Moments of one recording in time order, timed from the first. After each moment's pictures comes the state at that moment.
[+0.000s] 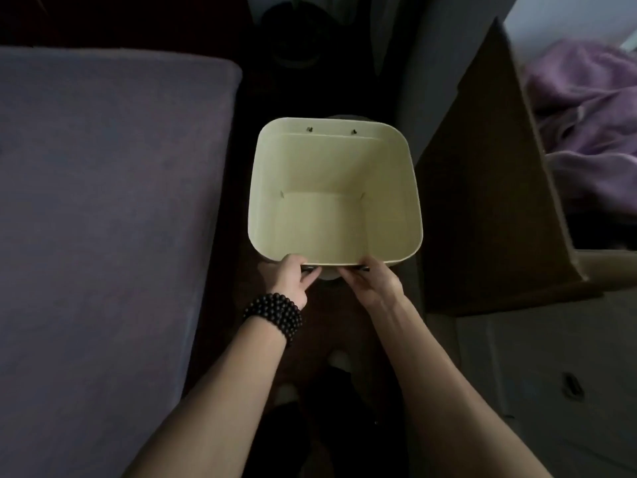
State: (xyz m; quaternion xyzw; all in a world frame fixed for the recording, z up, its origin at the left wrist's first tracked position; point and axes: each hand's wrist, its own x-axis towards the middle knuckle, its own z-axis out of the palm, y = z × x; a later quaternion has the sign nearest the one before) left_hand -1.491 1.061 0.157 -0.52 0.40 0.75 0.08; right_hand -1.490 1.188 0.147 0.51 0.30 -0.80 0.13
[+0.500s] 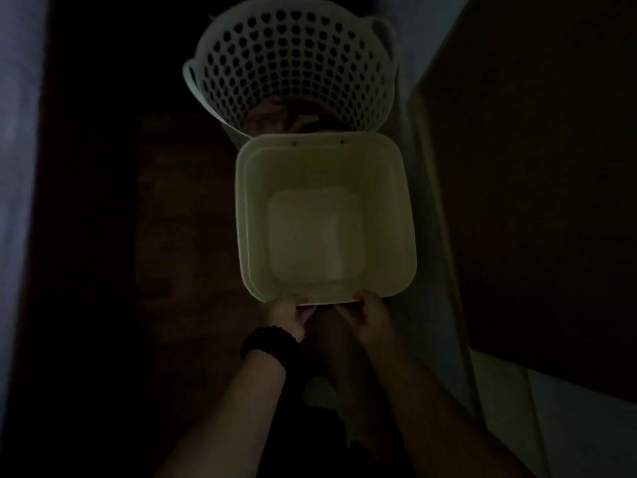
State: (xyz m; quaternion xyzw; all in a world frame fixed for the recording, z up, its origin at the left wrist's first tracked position) left_hand -1.573 1.139 -0.250 -0.56 0.37 0.71 0.24; right_hand -1.557 1.266 -0.239 0.63 0.31 -0.71 0.12
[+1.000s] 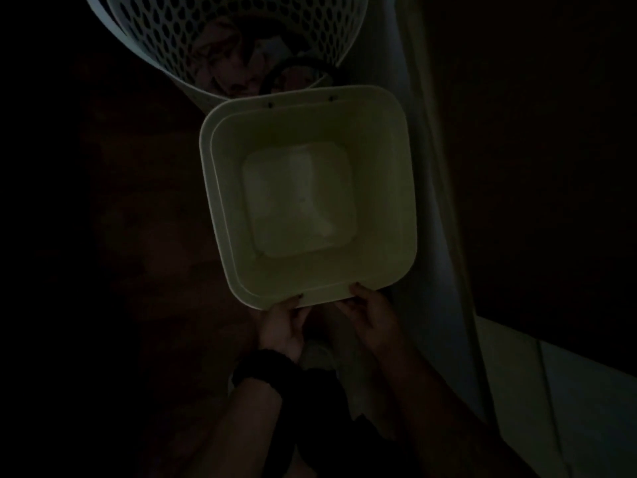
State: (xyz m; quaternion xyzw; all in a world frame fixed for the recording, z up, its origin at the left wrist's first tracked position) left_hand -1.512 1.161 -0.310 -0.58 0.32 0.71 0.22; right_hand -1.502 1.297 -0.290 0.61 0.20 -0.75 0.13
